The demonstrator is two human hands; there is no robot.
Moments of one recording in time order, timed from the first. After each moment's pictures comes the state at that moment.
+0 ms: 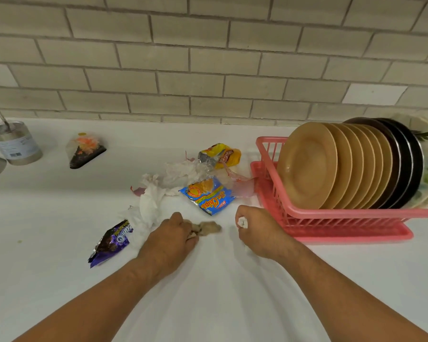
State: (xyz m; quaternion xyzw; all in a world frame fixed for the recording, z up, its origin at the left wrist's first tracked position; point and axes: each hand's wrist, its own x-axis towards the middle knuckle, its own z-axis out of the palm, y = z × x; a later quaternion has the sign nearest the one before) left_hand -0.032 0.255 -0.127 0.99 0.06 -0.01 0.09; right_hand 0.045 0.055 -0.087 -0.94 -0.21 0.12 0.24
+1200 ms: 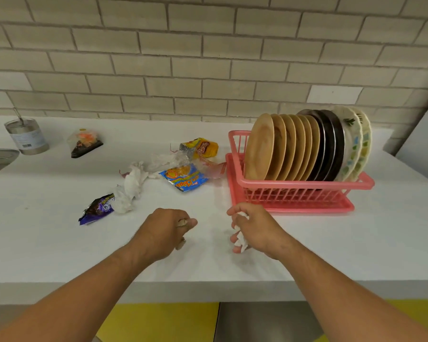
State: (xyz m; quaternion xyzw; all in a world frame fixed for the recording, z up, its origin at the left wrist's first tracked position) left_hand -0.108 0.147 -0.077 0.94 0.13 0.00 0.31; right_hand -0.034 -0.056 -0.068 -0.79 -0.09 0.24 0.56
